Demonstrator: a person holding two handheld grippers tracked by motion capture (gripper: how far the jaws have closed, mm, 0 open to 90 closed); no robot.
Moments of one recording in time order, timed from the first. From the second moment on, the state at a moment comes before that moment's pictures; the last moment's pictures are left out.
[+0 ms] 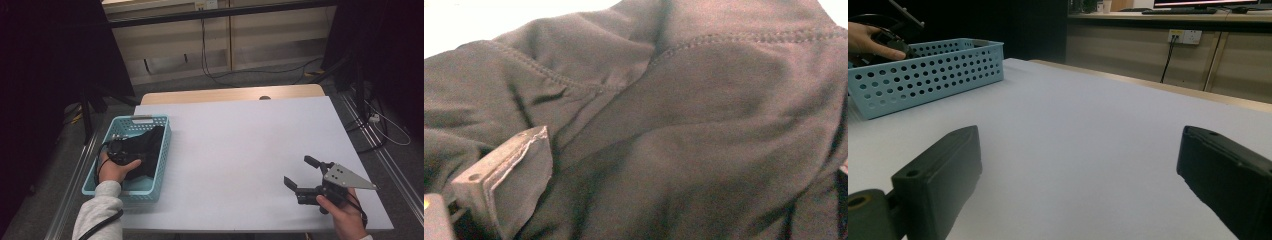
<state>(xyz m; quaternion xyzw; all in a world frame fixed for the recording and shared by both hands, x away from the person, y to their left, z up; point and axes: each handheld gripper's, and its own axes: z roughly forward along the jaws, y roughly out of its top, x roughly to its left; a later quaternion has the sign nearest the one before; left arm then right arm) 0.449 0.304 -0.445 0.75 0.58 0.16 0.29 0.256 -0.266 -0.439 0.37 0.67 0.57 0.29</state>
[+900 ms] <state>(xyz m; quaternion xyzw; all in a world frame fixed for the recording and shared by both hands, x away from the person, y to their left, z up) 0.453 0.278 -0.444 0.78 0.55 0.16 0.25 0.255 -0.268 -0.440 0.37 0.67 0.57 0.29</state>
